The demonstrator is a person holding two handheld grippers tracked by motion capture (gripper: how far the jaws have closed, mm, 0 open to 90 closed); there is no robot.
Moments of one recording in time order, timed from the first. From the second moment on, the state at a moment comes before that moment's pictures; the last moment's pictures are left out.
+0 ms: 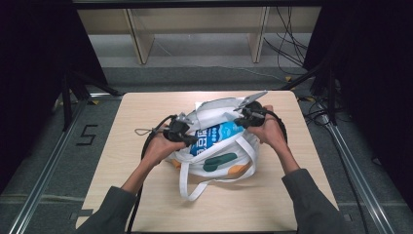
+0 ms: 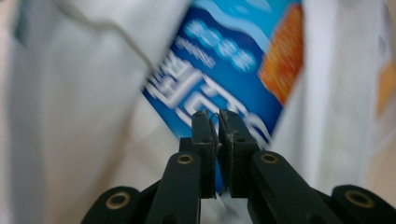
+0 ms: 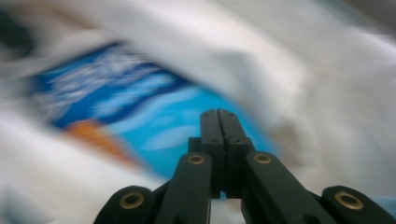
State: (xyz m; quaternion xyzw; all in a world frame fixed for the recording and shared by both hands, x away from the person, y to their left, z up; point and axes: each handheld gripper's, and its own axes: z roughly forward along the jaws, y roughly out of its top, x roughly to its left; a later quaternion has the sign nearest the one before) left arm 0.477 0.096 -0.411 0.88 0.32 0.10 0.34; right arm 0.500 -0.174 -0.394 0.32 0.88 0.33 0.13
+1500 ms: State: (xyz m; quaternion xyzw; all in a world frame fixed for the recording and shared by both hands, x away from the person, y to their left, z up) left arm 0.526 0.150 -0.448 0.80 0.45 0.16 0.36; right arm 0.523 -0.233 -0.480 0.42 0.83 0.30 0.20
